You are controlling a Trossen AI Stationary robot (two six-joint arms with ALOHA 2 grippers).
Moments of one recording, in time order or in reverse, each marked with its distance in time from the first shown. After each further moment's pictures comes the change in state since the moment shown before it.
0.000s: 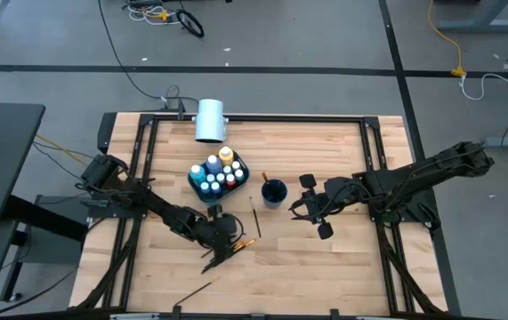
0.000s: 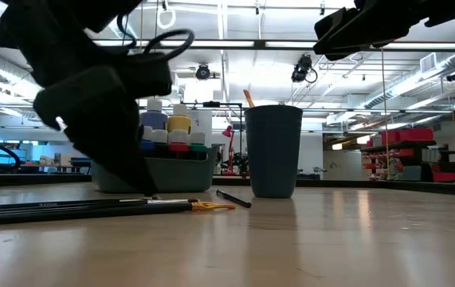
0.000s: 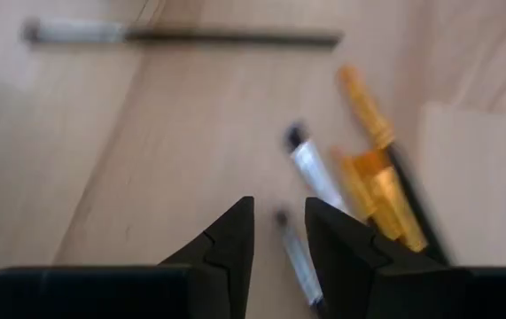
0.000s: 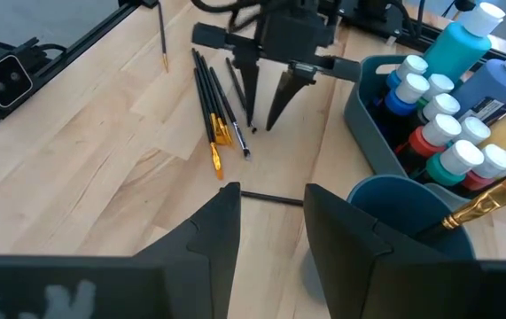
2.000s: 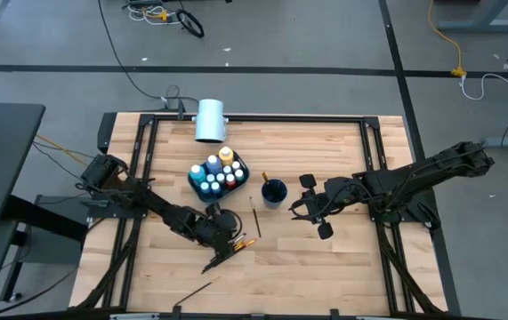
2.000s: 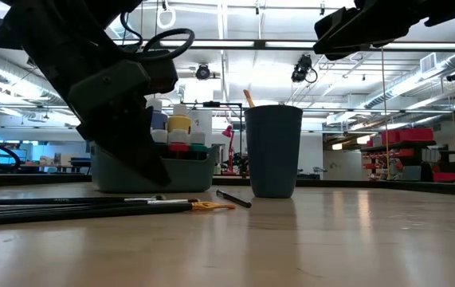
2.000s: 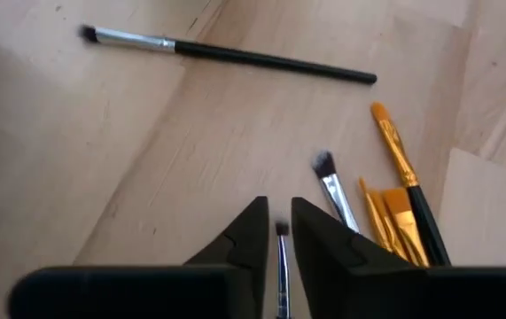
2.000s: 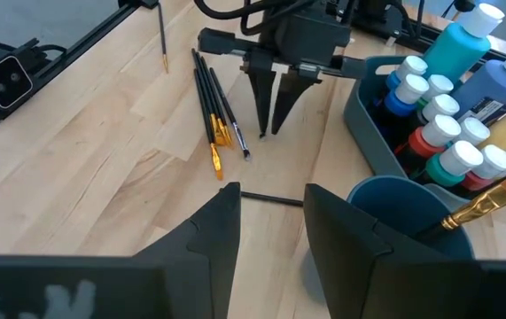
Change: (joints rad) left arm 0.002 0.000 -0.002 0.016 -0.069 -0.114; right arm 0.000 0.000 0.001 0.000 0.000 0.000
